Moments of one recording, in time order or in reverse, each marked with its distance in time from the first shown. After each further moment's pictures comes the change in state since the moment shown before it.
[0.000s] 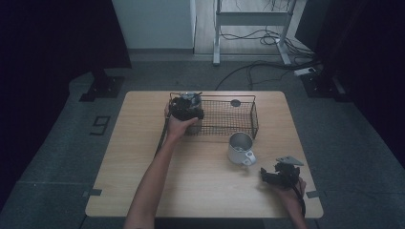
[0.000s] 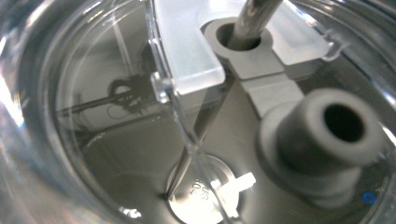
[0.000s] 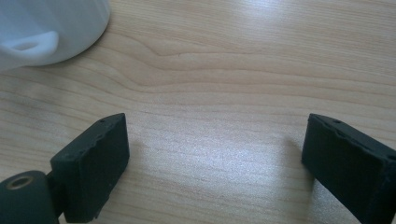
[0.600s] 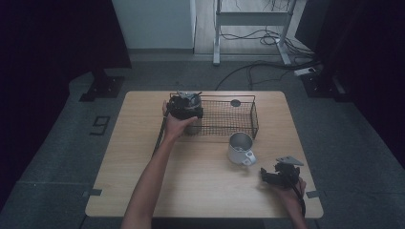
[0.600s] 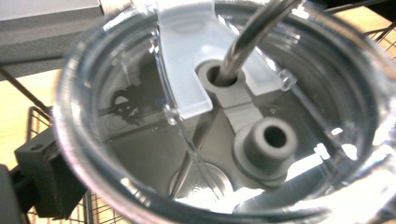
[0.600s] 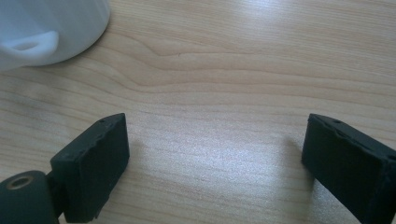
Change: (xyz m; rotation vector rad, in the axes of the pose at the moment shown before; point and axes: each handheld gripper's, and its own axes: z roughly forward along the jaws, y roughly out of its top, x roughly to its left) left arm 0.002 0.006 -0.018 -0.049 -0.020 0.013; right arm 0.000 0.000 0.000 0.000 0.000 0.000
